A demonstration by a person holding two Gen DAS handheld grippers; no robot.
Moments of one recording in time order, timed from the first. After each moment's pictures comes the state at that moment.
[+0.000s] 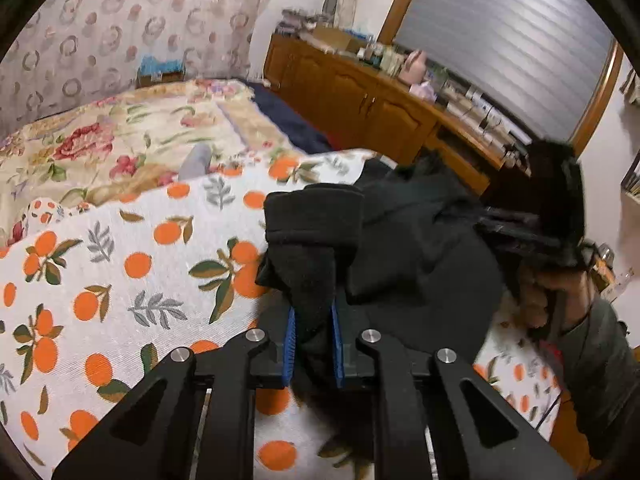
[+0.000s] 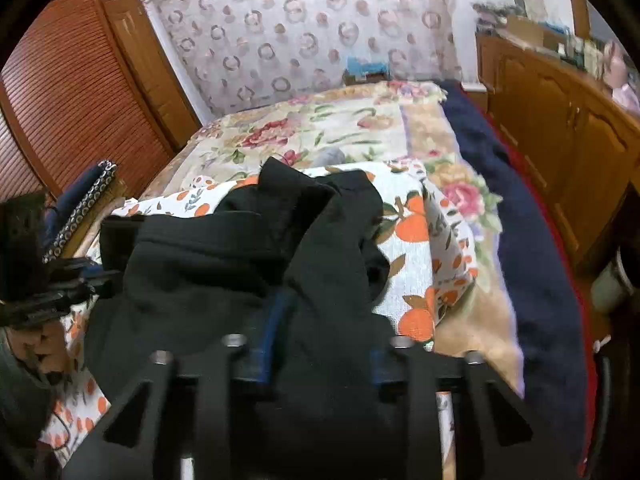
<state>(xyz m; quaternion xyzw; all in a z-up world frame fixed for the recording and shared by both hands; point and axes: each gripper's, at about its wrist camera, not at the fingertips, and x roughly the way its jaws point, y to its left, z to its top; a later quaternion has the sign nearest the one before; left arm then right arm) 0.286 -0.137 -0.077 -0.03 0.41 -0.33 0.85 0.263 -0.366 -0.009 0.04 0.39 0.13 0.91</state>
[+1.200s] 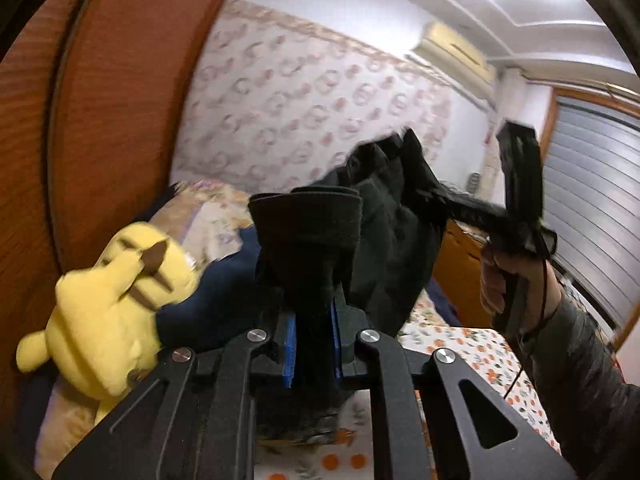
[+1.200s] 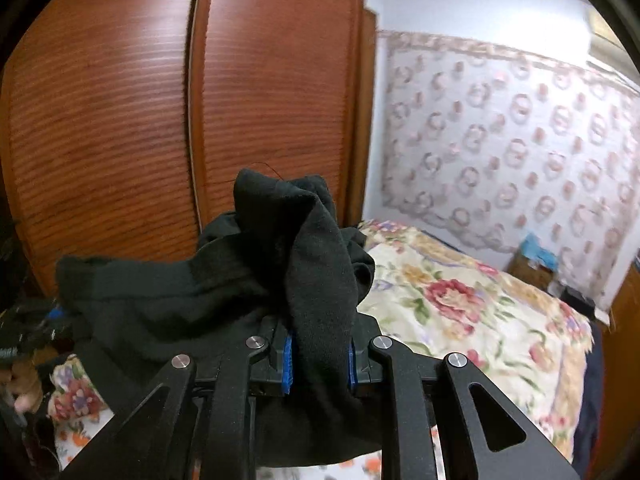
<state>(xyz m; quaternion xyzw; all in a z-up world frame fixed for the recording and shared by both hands) 0.161 0.215 0.007 -0.18 0.22 -0.04 0.96 0.378 0.041 0.127 -0.17 0.18 0.39 0.88</state>
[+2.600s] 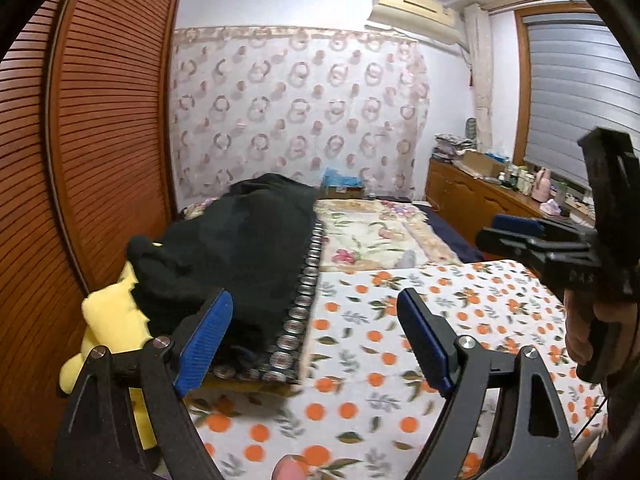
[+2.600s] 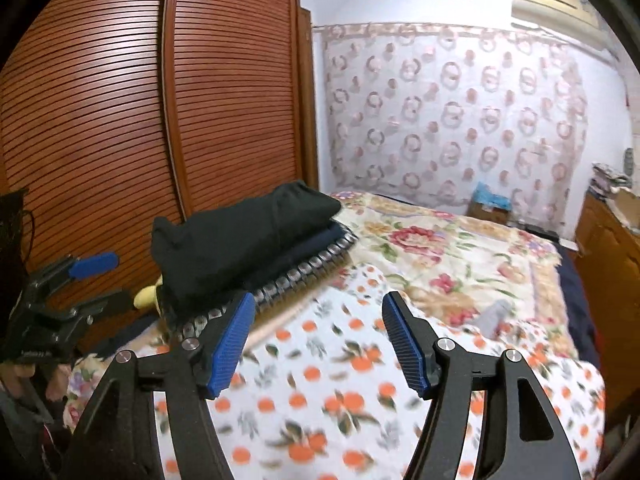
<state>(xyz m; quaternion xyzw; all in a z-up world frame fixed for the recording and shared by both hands) 0.110 0.131 -0.002 -0.03 0.22 -0.03 0.97 0.206 -0.086 0.046 -0.08 0.17 0.32 0.93</state>
